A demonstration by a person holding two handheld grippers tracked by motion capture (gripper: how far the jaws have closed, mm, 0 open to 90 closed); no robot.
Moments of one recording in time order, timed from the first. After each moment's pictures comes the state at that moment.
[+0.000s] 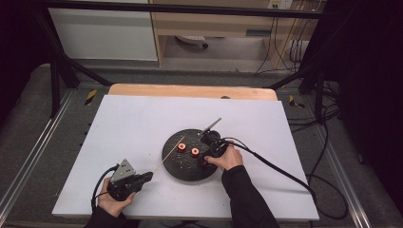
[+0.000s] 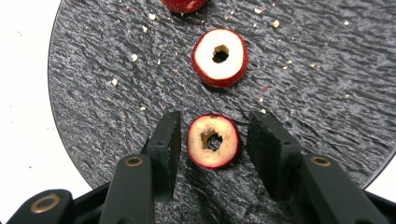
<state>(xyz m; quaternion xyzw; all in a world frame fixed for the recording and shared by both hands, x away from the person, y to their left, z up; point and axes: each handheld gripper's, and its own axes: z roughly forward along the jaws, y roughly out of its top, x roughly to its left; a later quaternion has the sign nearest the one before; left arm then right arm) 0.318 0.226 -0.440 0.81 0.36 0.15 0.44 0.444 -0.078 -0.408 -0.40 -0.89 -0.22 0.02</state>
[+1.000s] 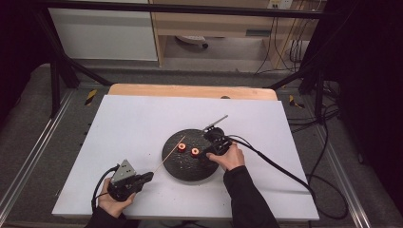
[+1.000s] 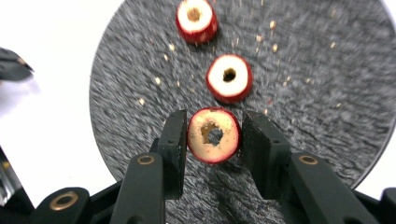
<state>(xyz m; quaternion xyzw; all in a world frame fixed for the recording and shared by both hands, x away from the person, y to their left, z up) 0.316 0.224 -0.439 0.81 0.35 0.15 0.45 0.439 -0.086 -0.390 -0.42 -0.86 -0.28 0.03</state>
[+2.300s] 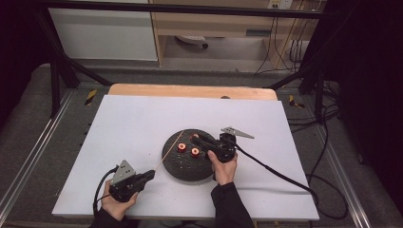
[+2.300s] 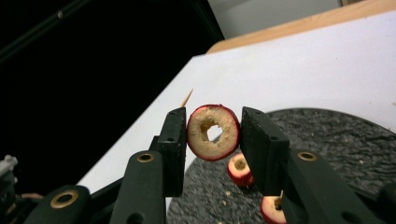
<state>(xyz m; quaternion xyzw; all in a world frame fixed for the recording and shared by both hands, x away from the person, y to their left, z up) 0.311 0.218 -0.437 0.78 0.37 0.17 0.48 0.410 -0.101 -0.408 -0.47 -0.63 -0.62 -0.02</state>
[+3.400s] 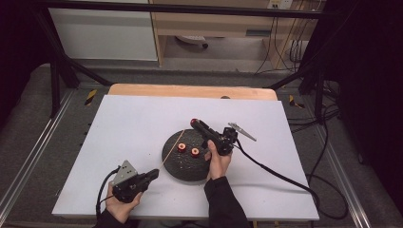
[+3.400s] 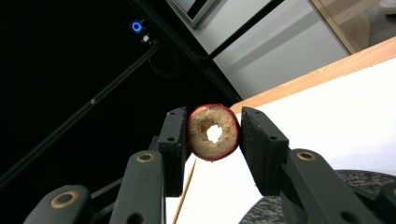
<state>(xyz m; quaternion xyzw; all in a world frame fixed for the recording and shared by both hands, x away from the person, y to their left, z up) 0.307 0.205 -0.433 0.76 0.38 0.16 0.51 0.423 -0.095 -0.404 -0.49 -0.49 -0.72 -0.01</state>
